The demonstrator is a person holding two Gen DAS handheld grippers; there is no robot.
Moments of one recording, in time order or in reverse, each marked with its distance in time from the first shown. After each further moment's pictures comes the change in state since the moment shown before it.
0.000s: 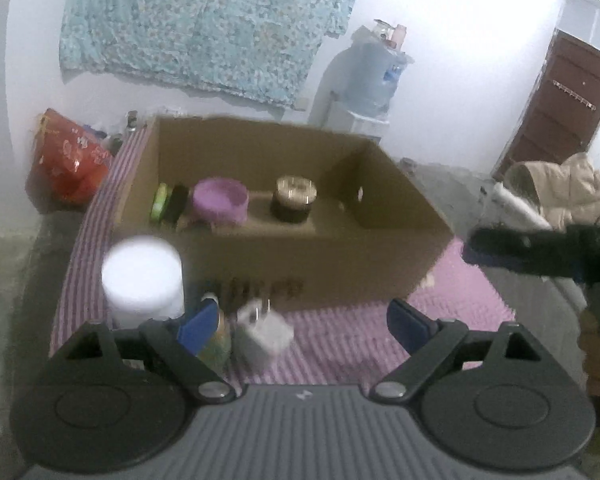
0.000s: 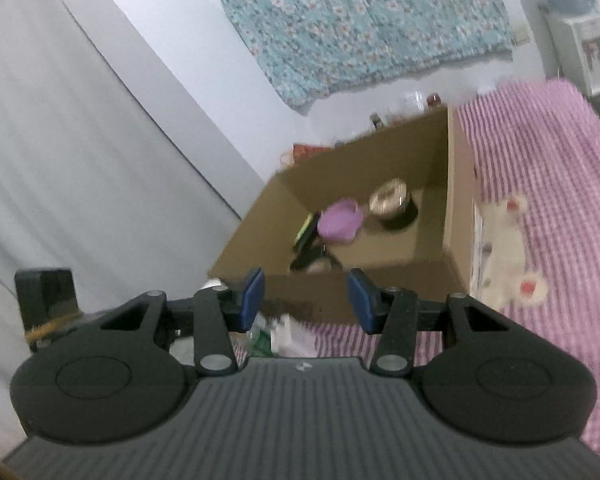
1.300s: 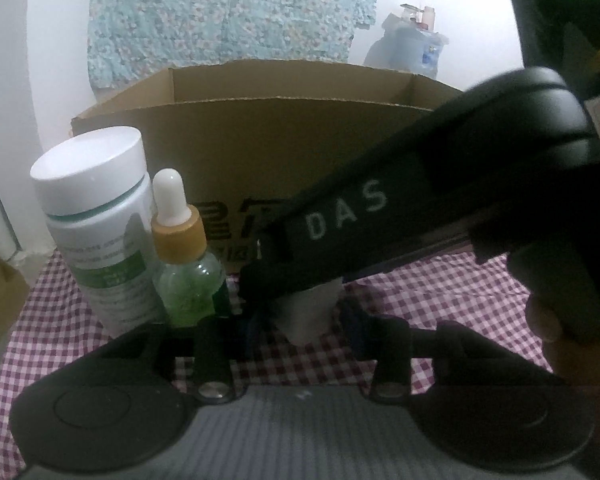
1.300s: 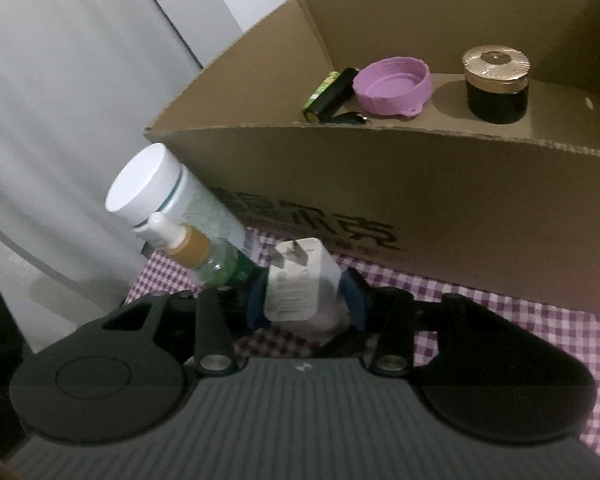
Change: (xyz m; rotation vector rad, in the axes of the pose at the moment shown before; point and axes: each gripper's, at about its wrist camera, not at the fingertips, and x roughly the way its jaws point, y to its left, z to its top) left arm 0.082 -0.005 -0.052 0.073 -0.052 0.215; right arm 0.198 0.053 -0.041 -0.183 0.315 -0.126
